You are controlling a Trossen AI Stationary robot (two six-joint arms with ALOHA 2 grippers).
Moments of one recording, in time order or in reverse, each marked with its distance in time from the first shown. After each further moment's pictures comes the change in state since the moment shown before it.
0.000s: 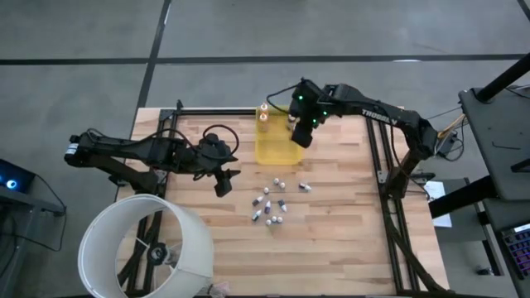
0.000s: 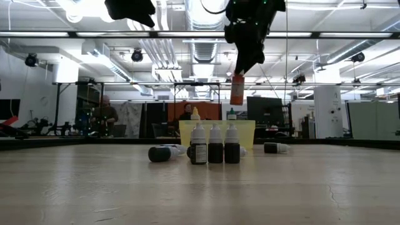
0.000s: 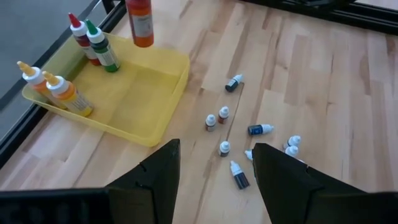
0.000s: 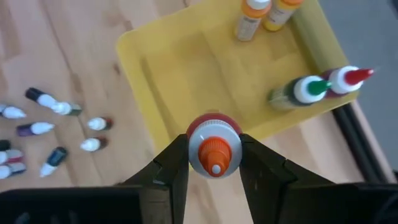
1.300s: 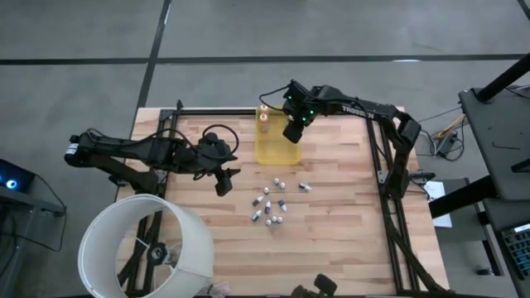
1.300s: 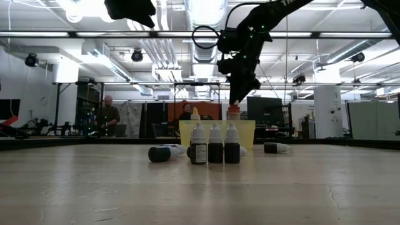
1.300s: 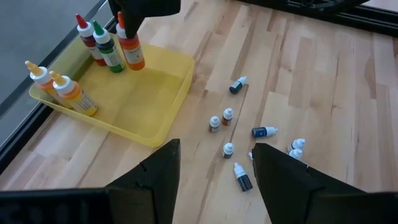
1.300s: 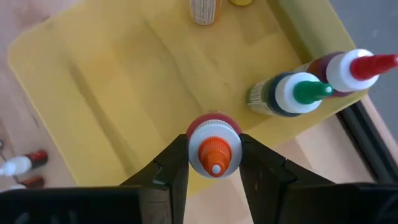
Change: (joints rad) left arm 0.000 0.000 0.000 0.000 -0.018 -0.008; right arm -0.093 0.171 -0.042 0.139 0.025 0.066
